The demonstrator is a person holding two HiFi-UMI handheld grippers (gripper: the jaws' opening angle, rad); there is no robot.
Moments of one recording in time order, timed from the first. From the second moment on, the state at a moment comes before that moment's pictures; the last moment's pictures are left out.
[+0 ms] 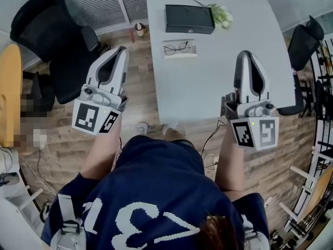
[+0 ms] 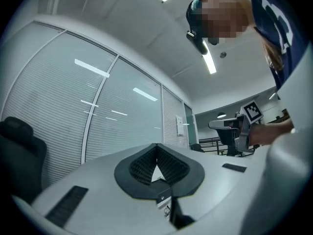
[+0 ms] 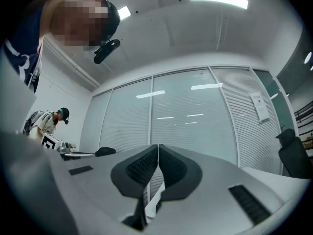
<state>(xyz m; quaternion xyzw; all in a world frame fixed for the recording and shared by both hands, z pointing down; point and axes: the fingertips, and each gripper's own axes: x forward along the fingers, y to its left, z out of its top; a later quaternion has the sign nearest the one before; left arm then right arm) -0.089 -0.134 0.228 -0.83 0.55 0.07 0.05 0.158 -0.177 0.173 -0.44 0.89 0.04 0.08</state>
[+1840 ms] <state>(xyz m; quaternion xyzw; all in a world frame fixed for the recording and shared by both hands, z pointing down) -0.128 -0.232 0.321 -0.79 0.61 0.02 -0.06 0.028 -0.309 0.595 -0.01 0.80 0.08 -0.59</state>
